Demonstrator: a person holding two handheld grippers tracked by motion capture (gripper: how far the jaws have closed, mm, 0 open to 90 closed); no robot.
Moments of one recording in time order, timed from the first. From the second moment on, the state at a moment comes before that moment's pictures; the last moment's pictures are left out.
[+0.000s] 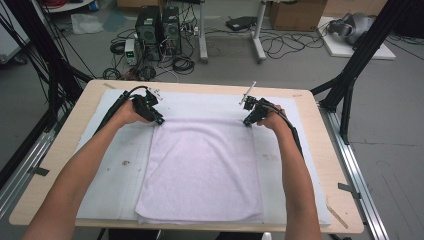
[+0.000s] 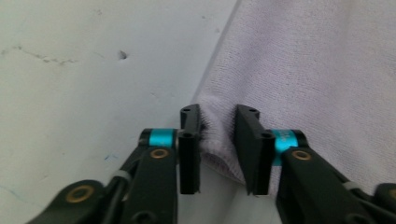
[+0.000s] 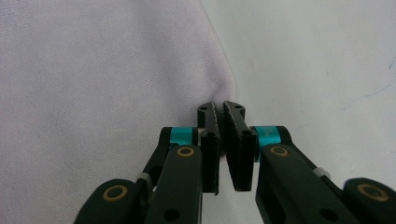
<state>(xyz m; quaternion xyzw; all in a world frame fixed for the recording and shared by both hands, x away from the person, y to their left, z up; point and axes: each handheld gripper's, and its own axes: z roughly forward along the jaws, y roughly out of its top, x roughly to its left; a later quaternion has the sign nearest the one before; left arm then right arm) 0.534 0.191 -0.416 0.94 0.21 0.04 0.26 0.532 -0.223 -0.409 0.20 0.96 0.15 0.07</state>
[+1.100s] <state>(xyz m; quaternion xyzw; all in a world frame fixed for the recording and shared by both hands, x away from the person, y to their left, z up) 0.545 0.196 -0.344 0.92 0.21 0.15 0.29 0.521 -0.236 -0.339 0.24 0.91 0.26 0.21</state>
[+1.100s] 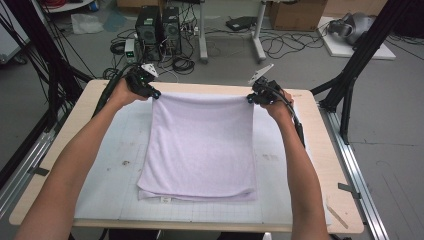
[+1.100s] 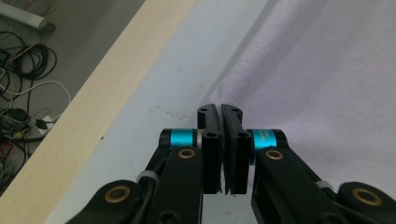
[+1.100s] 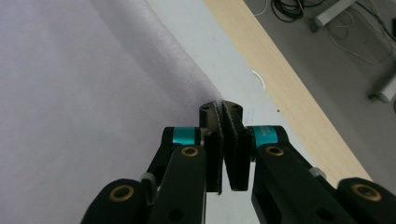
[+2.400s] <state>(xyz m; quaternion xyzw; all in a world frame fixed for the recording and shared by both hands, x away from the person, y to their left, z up) 0.348 0.232 -0.370 0.93 0.05 0.07 0.37 0.339 -0.275 -0.365 0.10 0.91 0.39 0.07</state>
